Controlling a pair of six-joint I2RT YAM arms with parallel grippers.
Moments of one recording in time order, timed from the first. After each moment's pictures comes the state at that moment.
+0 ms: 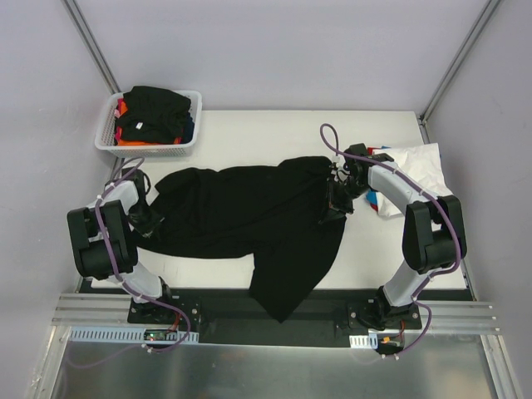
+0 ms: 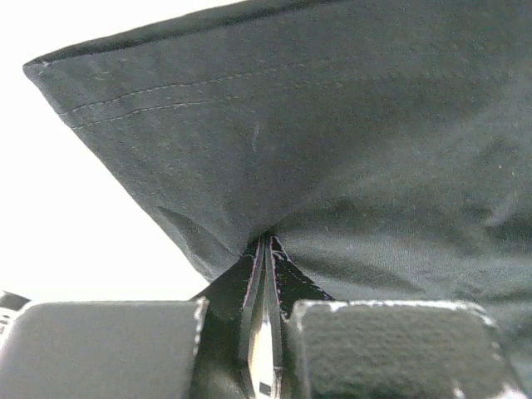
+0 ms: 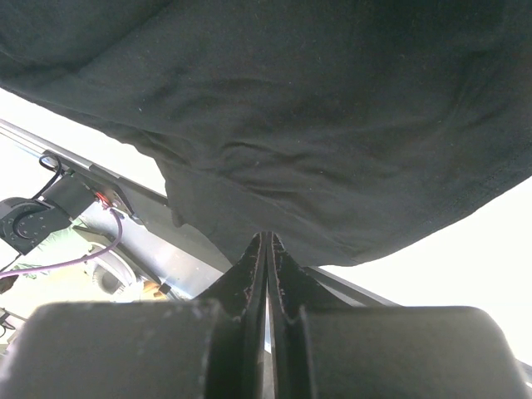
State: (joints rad) left arm 0.26 1.60 0.90 -0.84 -0.10 -0.63; right arm 0.27 1.69 1.20 -0.94 -0.54 0.36
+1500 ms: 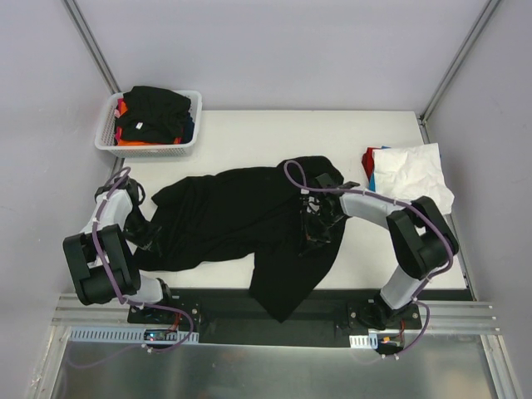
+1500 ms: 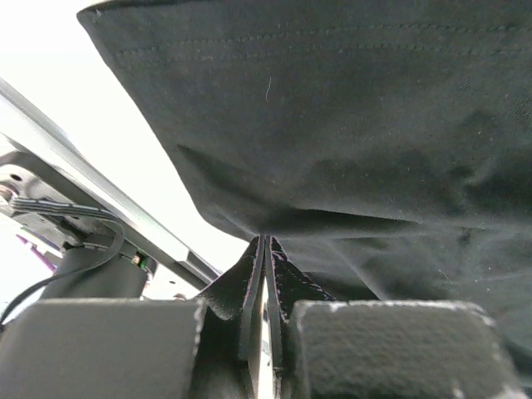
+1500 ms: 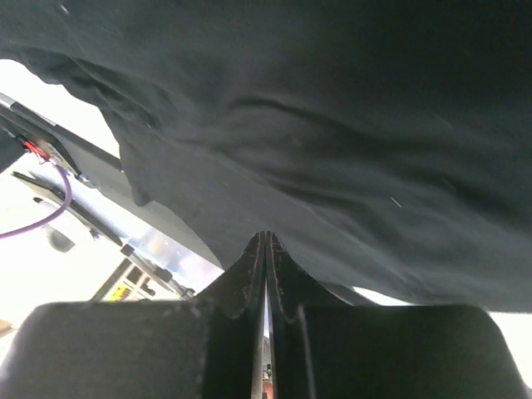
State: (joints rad) left arm 0.32 1.41 0.85 -1.13 -0.03 -0.80; right arm 0.53 1.67 0.95 -0.72 -0.57 0.48
